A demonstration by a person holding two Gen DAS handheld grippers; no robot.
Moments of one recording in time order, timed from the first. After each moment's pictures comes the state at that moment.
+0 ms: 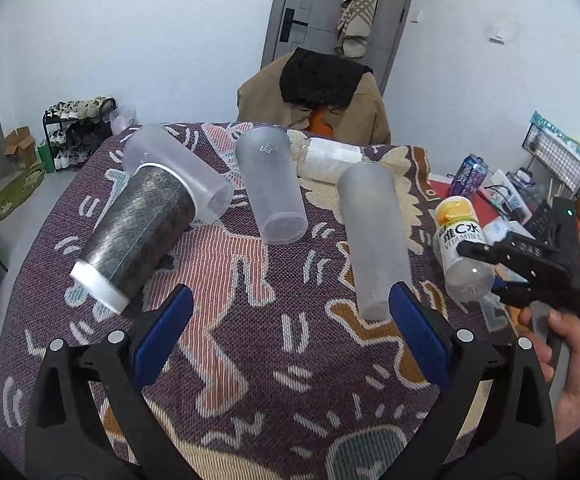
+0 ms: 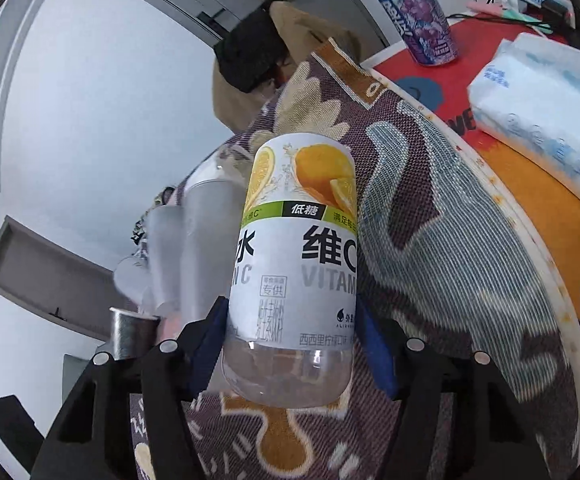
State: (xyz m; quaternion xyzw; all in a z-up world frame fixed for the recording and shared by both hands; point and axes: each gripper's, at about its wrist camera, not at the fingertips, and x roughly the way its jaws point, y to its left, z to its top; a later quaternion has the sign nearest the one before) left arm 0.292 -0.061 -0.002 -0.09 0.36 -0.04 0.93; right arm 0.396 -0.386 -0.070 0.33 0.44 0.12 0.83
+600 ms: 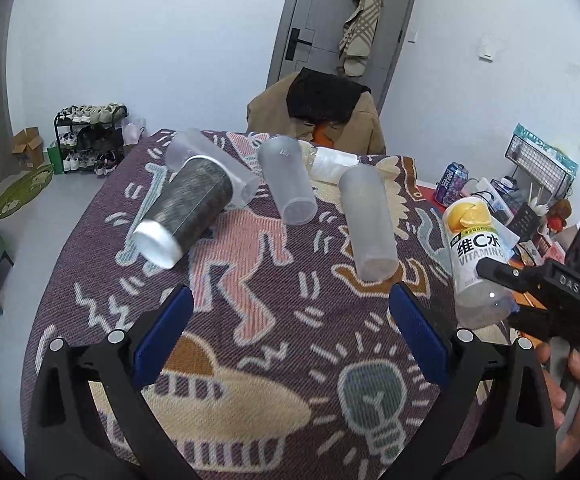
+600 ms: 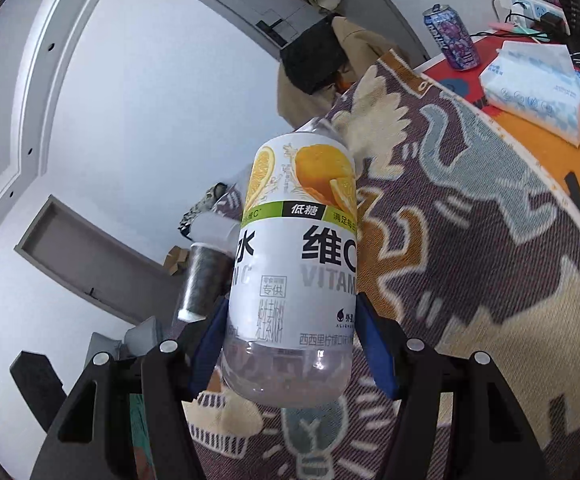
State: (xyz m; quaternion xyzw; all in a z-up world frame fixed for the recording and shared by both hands) left arm 0.203 -0.029 0.014 -0.10 0.33 -0.04 0.94; right arm 0.260 -0.338 -0.026 0.33 0.39 0.20 0.84
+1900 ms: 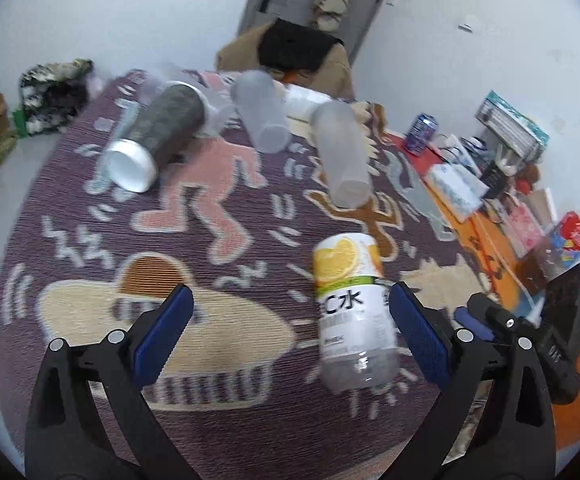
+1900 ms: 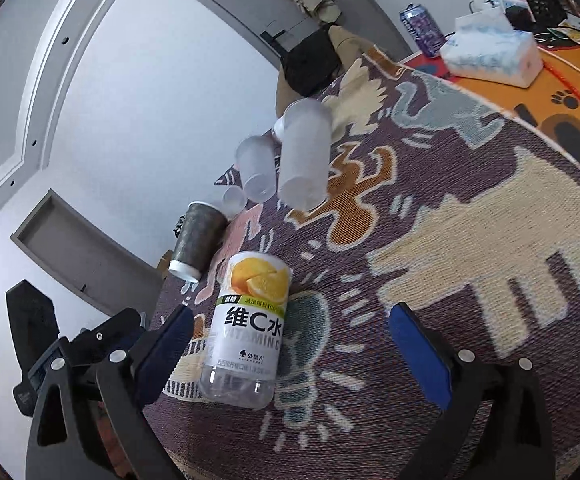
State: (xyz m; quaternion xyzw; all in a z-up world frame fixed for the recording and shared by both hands) left arm 0.185 -0.026 -0.022 -0.13 0.41 -0.13 0.89; right arm 0.172 -0.331 -0.071 0.32 0.36 0.18 0.86
